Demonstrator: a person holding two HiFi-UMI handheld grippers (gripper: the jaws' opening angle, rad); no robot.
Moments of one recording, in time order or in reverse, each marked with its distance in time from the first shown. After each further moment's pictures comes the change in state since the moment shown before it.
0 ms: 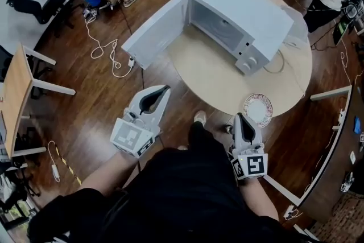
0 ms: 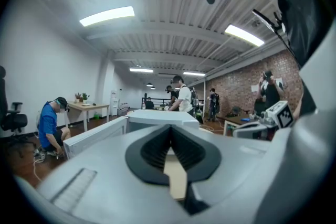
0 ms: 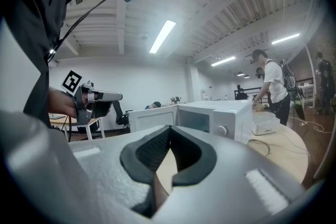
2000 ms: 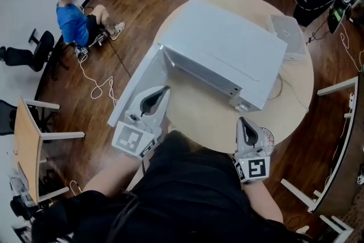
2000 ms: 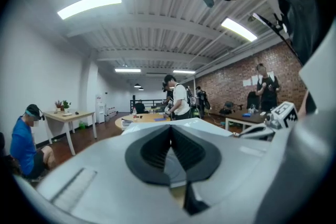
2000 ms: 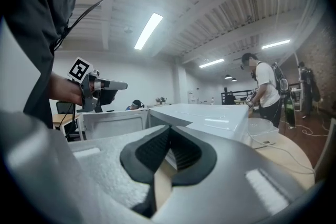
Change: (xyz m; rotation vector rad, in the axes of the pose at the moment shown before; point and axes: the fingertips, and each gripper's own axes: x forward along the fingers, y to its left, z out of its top) left arm 0.188 0.086 0.050 0.094 0.004 -0.137; right arm 0.119 -0.106 0.016 -0.018 -0.003 -0.152
